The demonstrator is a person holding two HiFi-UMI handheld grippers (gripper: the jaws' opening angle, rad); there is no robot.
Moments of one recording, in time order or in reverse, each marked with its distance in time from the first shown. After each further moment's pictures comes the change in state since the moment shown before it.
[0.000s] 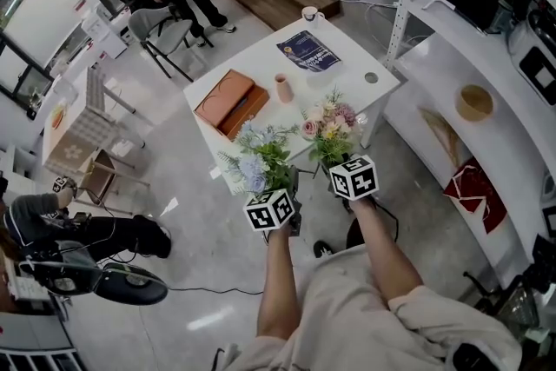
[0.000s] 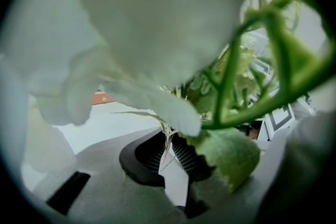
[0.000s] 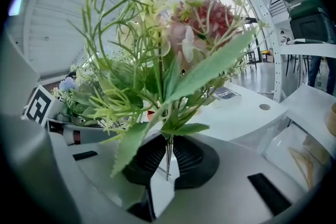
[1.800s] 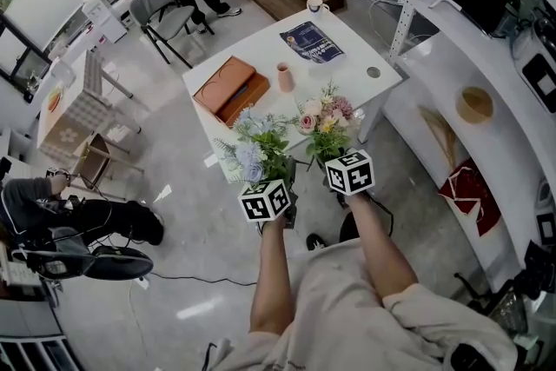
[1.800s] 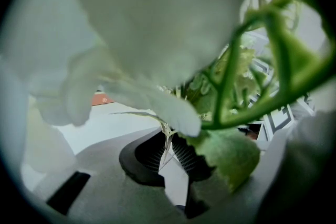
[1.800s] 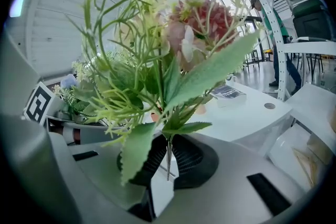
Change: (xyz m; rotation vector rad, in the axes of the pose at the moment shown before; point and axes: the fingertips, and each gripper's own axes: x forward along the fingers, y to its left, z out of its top) left arm -0.006 0.000 0.003 0.005 -0.001 -0.005; right arm 0.005 0.015 -0.002 -0.004 0.001 0.030
